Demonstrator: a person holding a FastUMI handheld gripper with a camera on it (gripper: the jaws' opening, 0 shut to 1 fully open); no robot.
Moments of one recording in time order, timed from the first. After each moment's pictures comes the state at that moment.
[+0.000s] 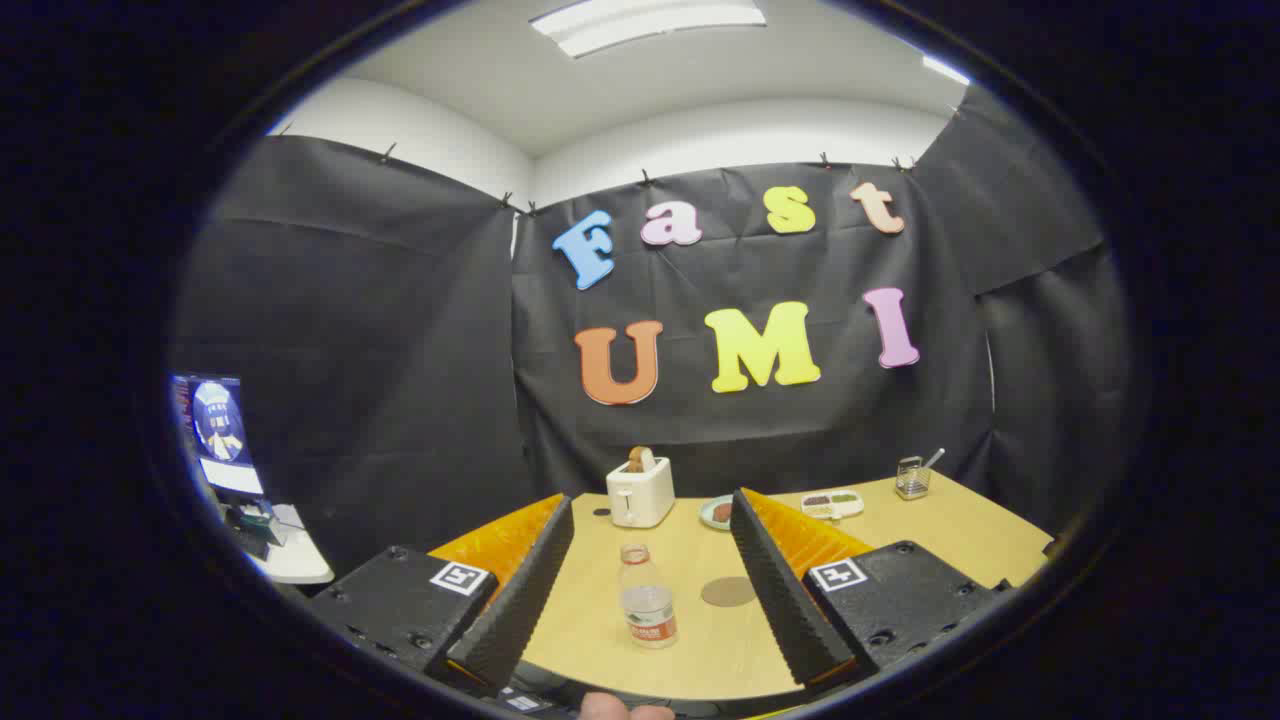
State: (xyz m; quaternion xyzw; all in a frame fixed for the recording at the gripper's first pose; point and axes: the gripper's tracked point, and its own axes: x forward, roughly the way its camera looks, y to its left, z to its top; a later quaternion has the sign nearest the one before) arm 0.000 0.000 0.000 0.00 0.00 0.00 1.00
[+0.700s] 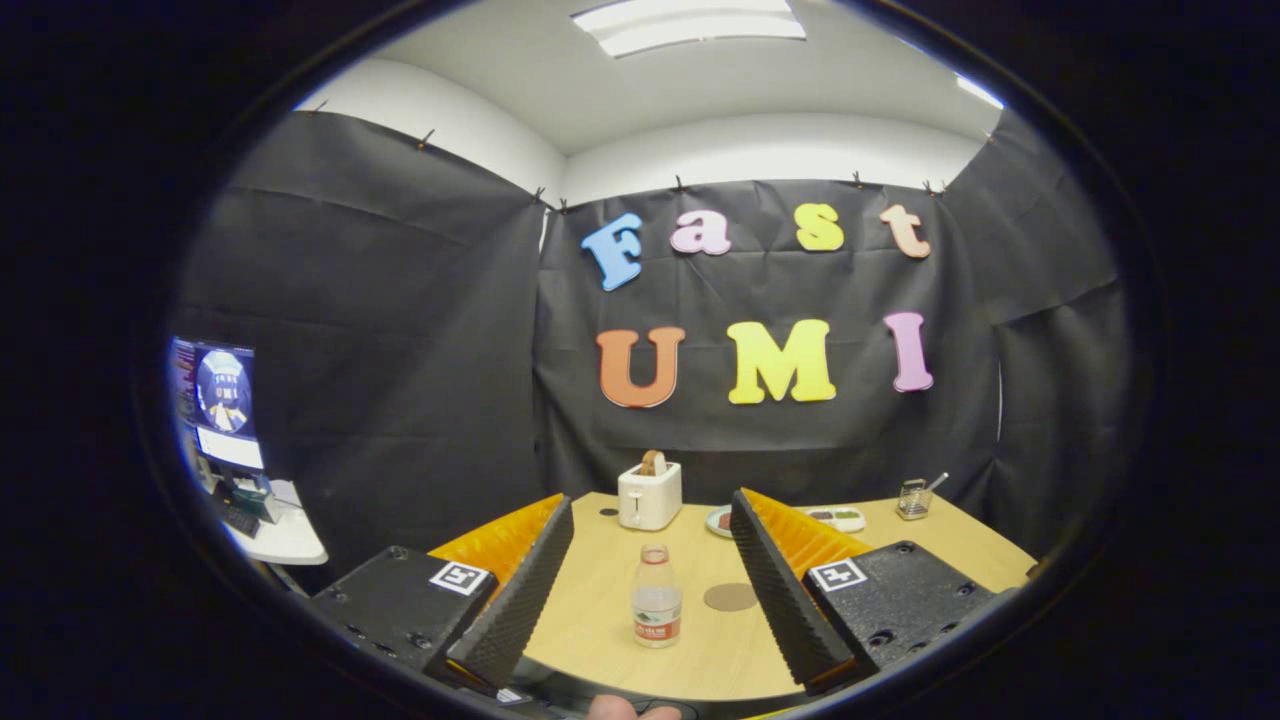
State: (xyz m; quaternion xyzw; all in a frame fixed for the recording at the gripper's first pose) arm -0.009 0.030 -0.001 -0.04 0.00 0.02 1.00
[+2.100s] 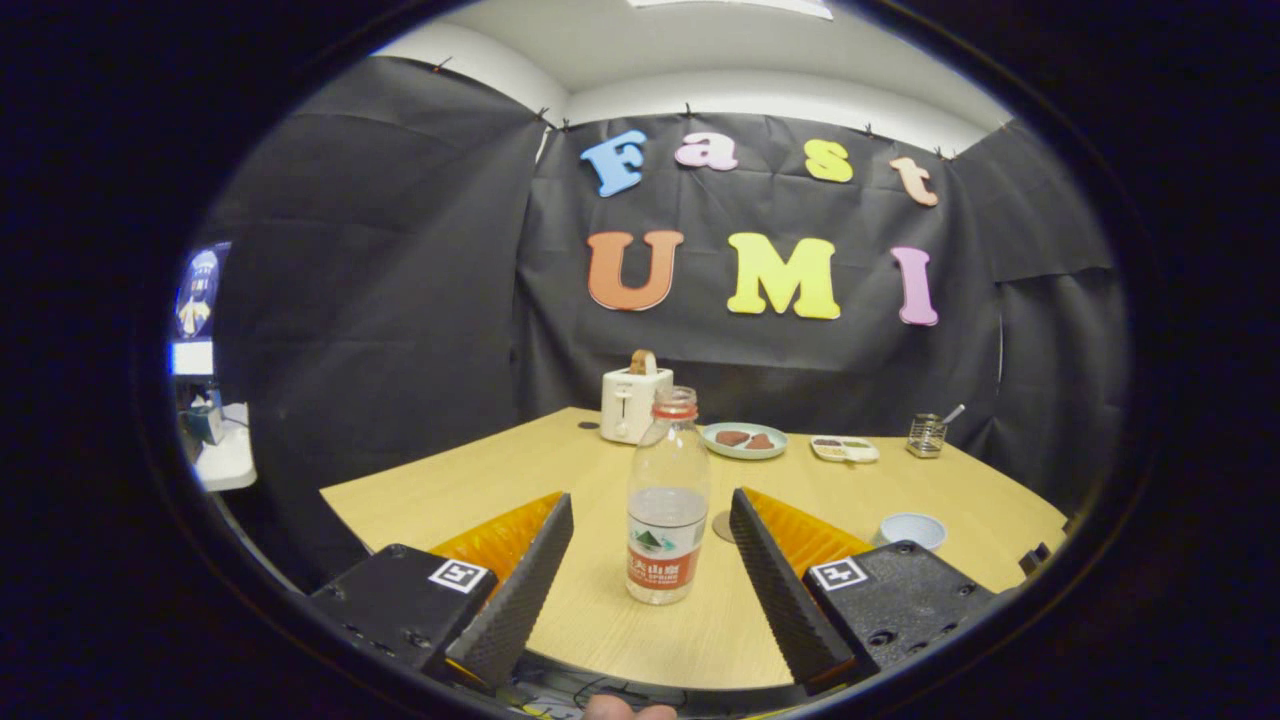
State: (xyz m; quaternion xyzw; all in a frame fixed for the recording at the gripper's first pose) arm 0.071 0.020 -0.198 -0.08 0.08 -0.03 0.99
